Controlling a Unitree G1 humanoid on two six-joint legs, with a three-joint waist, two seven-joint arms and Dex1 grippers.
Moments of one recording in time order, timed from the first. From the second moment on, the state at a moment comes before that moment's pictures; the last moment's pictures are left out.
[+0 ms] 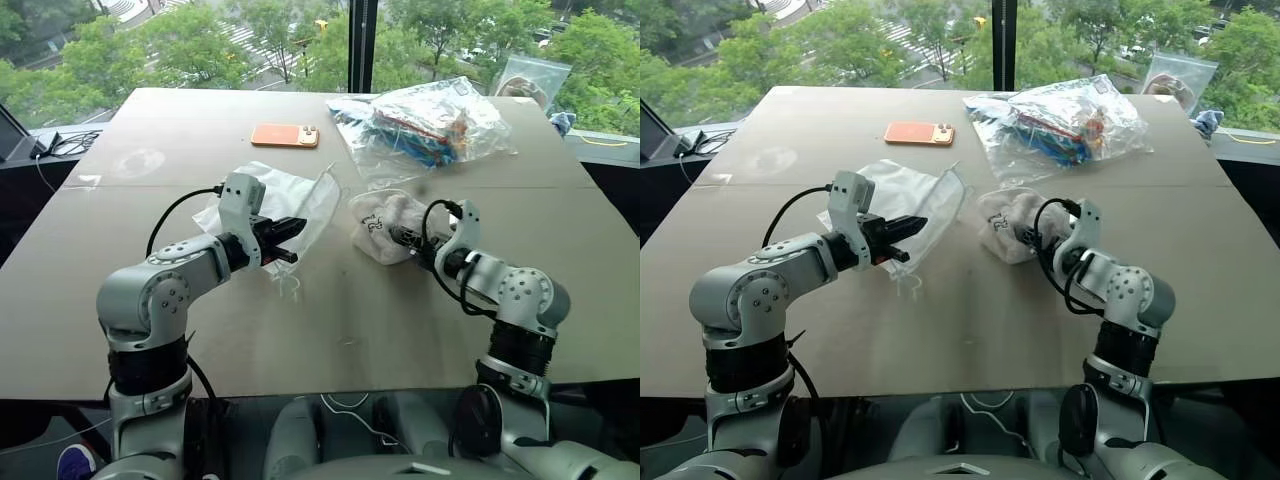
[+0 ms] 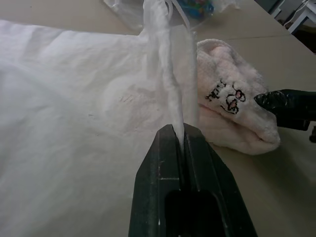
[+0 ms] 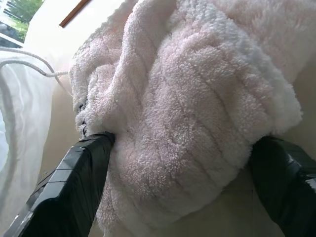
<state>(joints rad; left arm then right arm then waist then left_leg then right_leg) -0.45 0.44 0.26 -0.37 -0.59 1.23 -0.44 -0.55 0.14 -0.42 -0.09 0.41 1.24 0.13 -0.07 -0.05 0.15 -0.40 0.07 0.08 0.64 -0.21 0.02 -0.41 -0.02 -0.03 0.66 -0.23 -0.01</state>
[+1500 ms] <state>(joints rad) -0.43 0.49 0.22 -0.34 -0.59 1.17 -0.39 -0.42 -0.10 -0.11 -0.17 0.48 1.03 0.35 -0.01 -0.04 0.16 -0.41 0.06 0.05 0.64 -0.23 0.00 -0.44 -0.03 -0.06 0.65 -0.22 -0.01</state>
